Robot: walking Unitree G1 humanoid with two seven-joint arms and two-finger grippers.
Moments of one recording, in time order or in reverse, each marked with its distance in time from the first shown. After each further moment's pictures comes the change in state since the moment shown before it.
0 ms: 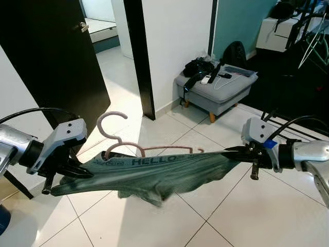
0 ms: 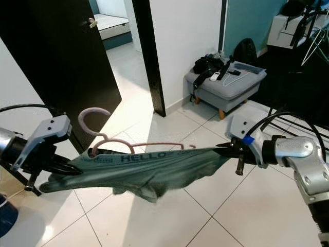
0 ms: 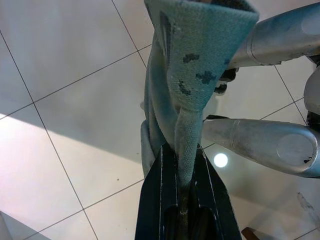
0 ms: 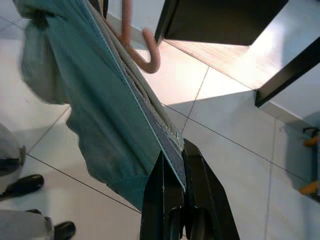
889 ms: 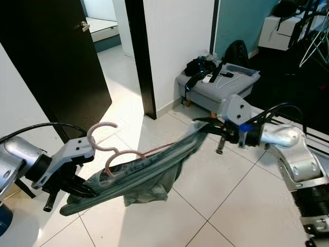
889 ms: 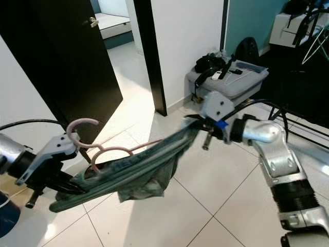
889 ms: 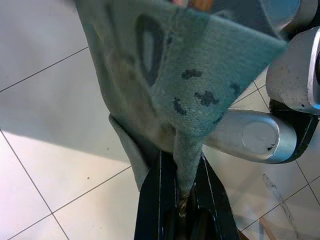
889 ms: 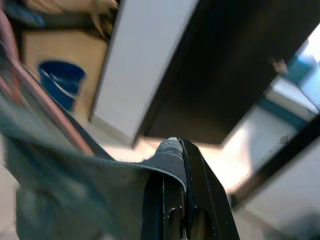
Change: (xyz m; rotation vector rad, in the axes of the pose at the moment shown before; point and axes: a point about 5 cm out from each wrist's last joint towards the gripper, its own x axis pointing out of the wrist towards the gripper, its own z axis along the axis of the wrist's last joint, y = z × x) left arm 0.024 -0.019 -0.010 -0.028 0.044 -0.152; right arm 0.043 -0.001 0.090 -0.069 -0.509 -0.035
